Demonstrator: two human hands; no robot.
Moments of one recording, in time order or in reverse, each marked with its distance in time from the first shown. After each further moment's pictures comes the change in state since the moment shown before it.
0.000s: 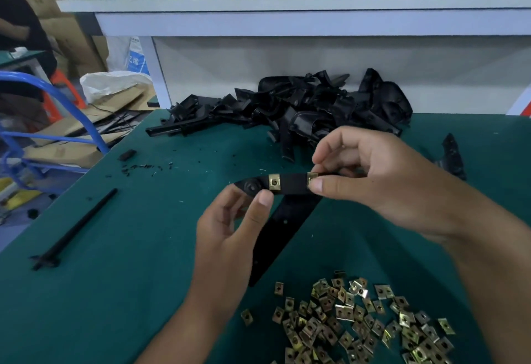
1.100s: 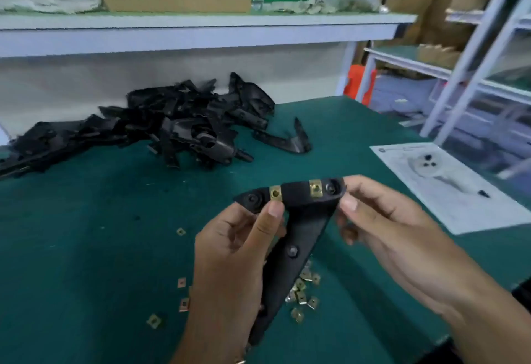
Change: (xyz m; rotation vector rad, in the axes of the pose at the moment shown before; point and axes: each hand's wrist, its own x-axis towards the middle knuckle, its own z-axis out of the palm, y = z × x) left_hand -0.060 0.051 0.093 -0.174 -0.314 -0.244; right_hand -0.185 0.006 -0.007 0.264 0.543 0.120
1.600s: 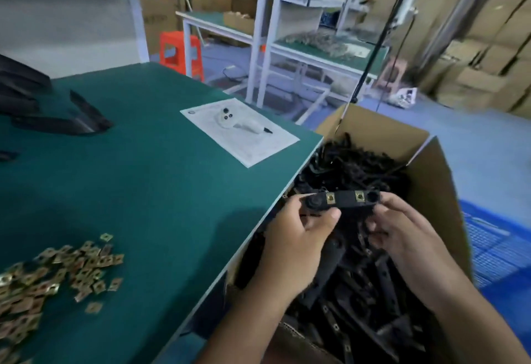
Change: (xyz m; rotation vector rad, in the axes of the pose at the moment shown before) left_hand -0.128 -0.053 0.231 0.015 -0.915 -0.233; right_hand -0.264 0.017 -0.144 0.009 0.968 0.248
